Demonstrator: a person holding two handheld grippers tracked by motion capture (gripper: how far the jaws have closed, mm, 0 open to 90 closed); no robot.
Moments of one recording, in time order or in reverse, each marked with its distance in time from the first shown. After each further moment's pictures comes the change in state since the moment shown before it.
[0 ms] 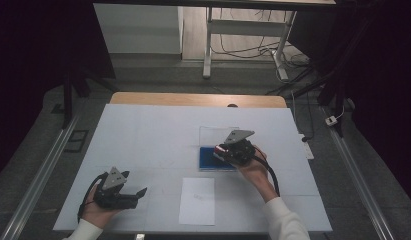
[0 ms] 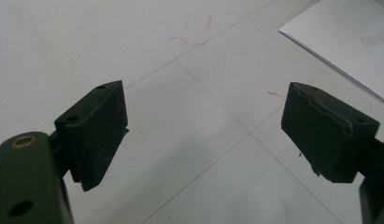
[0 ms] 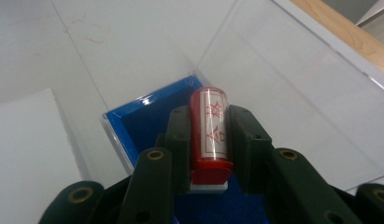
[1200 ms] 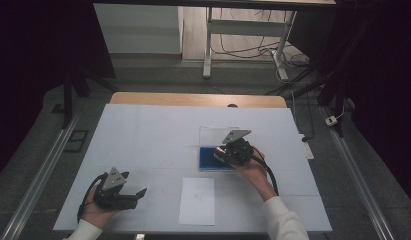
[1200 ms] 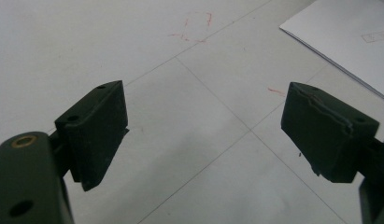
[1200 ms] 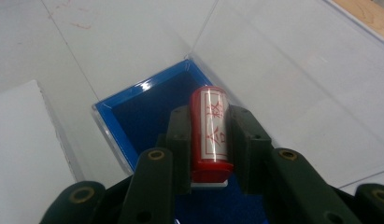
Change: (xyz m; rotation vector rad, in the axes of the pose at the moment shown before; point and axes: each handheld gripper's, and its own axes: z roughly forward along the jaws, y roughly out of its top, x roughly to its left) left arm 0.000 -0.002 0.000 0.005 -0.001 0.000; right arm -0.001 -0.002 0.009 0.064 -0.001 0.043
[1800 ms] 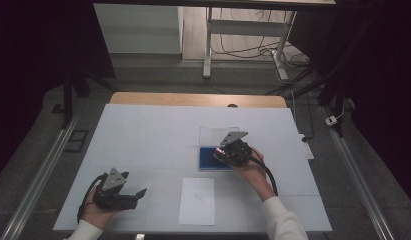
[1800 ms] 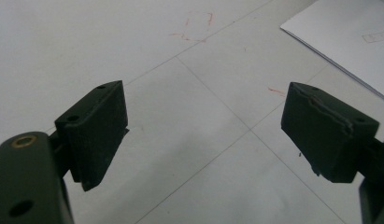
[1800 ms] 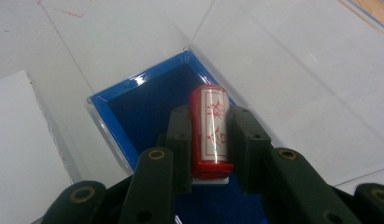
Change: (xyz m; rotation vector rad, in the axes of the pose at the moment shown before) left arm -0.001 0.000 -0.001 0.001 0.007 -0.007; right arm 0.004 0.000 0.003 0.028 -0.030 -0.024
